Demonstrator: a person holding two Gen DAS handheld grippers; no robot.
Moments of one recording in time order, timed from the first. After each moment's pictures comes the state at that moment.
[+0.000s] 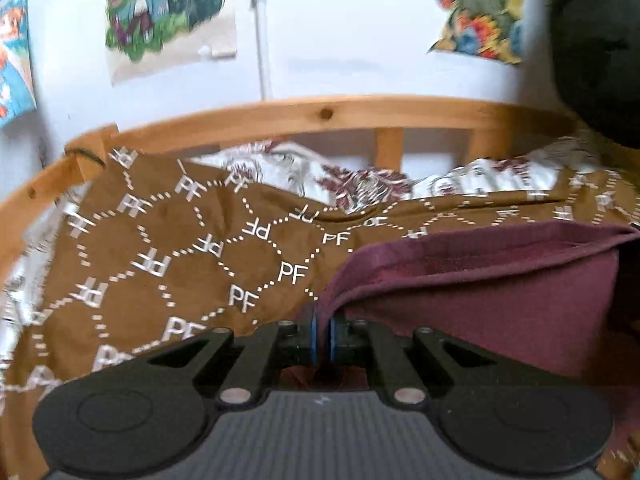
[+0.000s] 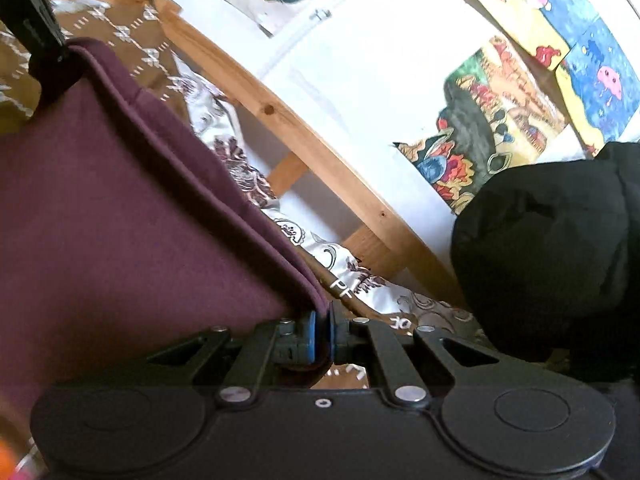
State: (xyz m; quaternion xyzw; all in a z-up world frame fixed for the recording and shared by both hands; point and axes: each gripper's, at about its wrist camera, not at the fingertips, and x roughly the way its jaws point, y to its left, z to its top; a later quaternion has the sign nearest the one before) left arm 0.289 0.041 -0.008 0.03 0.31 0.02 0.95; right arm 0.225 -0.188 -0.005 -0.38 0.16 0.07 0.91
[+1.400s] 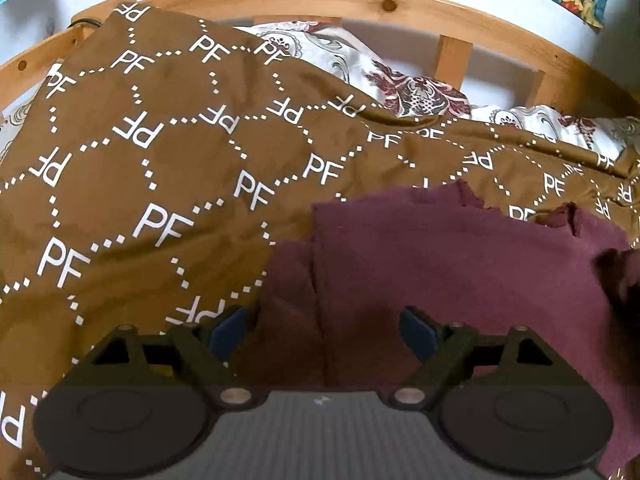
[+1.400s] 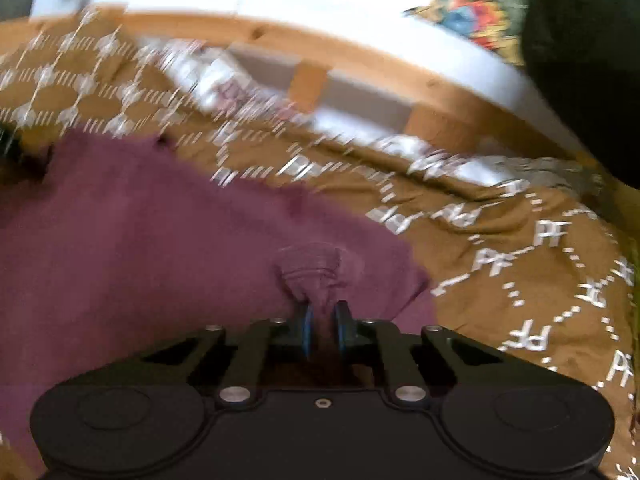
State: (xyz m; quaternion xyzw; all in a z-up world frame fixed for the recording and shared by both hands) left arm 0.317 0.075 -0.071 -0.05 0.43 0.06 0.90; right arm 0.281 -0.219 -0.073 -0.16 0.28 0.10 0.94
